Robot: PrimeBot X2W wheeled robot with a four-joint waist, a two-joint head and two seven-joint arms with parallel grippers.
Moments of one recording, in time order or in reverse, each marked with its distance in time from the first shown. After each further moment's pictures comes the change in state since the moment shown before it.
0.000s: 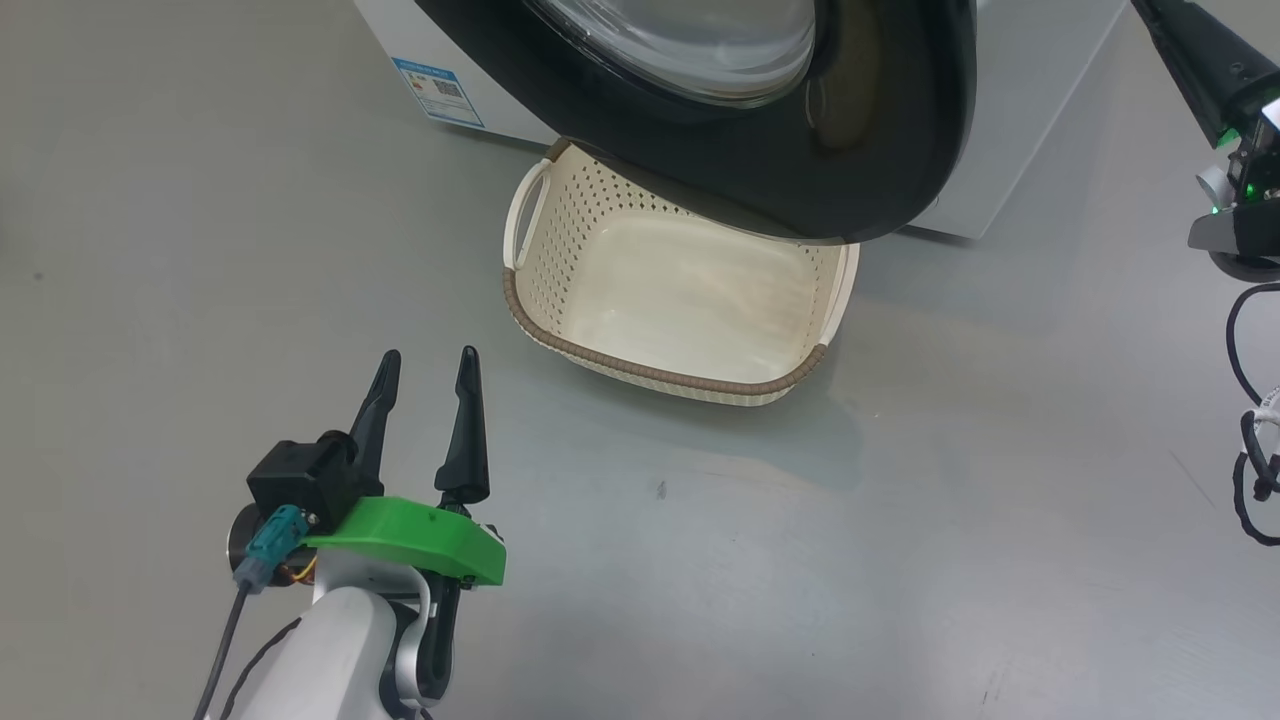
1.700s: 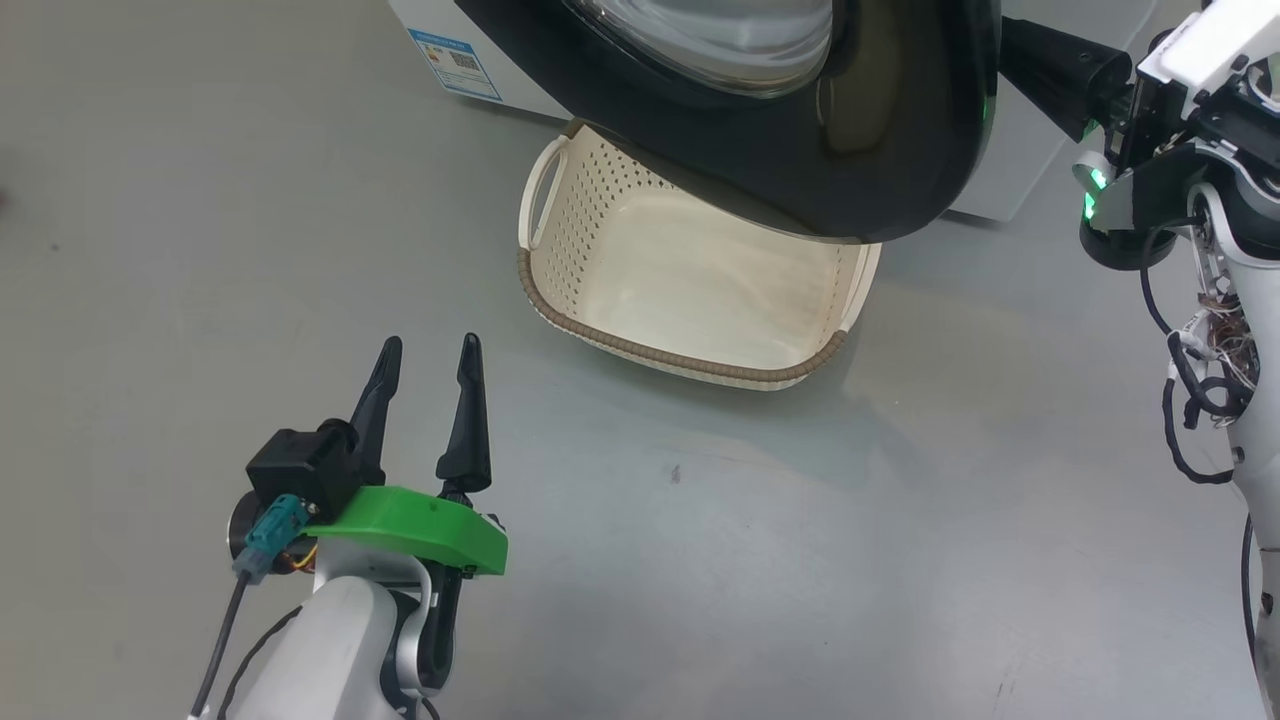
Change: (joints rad) left arm -0.019 0.000 -0.002 -0.002 -0.002 0.000 0.000; right arm -0.200 0.075 0.116 0.311 0.132 -0.001 0.230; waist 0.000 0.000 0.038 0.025
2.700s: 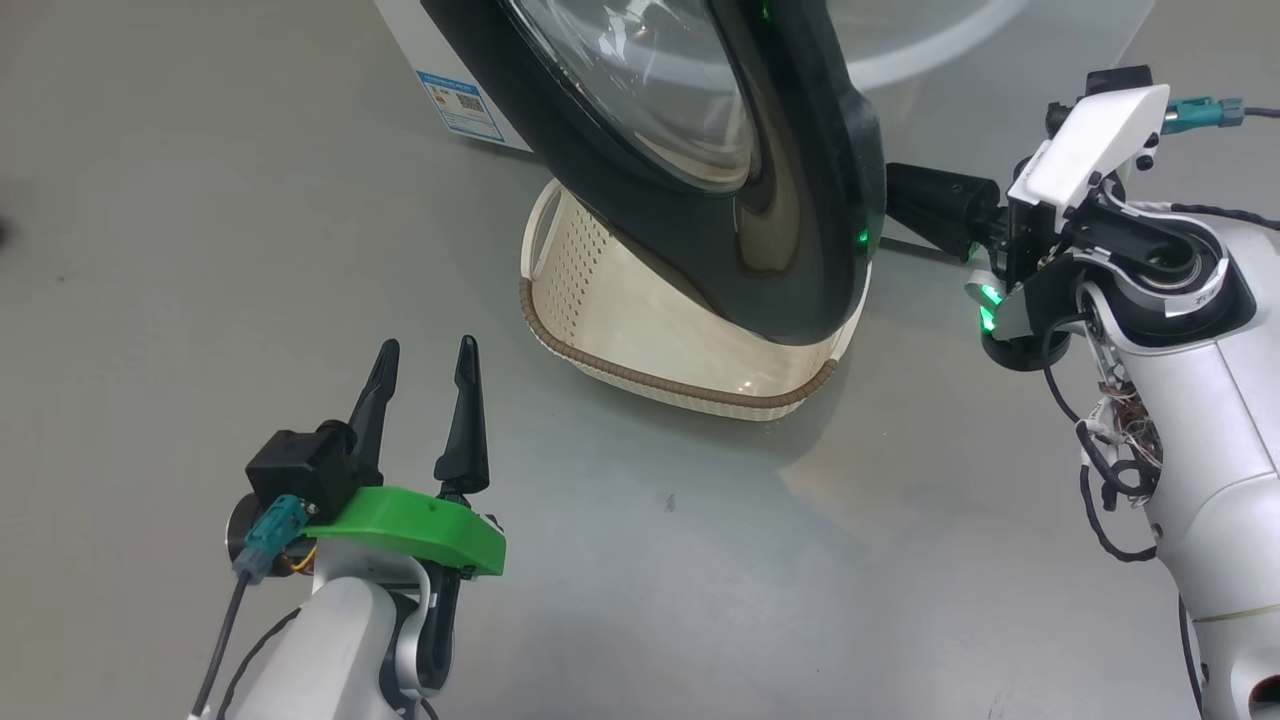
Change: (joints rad) left arm -0.001 0.000 0.002 0.009 0.000 0.000 0.000; right arm 0.102 0.053 0.094 -0.007 0.041 0.000 0.077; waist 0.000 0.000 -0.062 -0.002
